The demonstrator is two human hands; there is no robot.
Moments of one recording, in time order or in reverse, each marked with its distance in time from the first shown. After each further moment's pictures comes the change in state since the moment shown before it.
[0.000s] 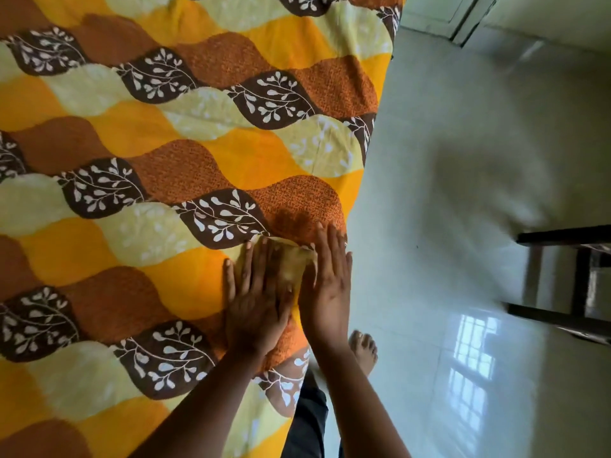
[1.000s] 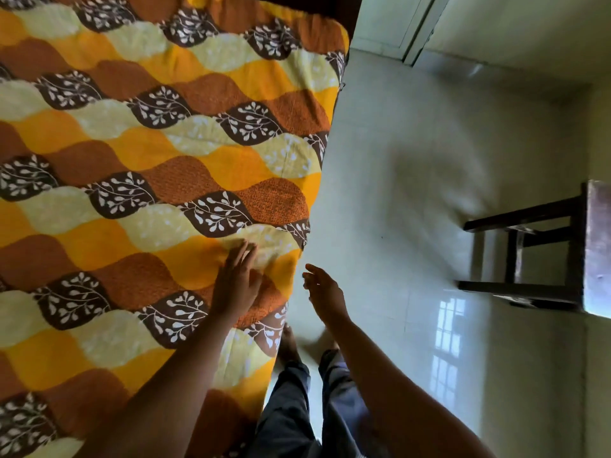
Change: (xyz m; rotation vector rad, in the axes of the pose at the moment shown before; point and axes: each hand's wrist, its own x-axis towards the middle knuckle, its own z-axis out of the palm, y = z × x) left_hand -0.015 -0.013 -0.036 -0.414 -0.206 -0.008; right_hand -0.041 0.006 -0.078 0.224 -0.417 0.644
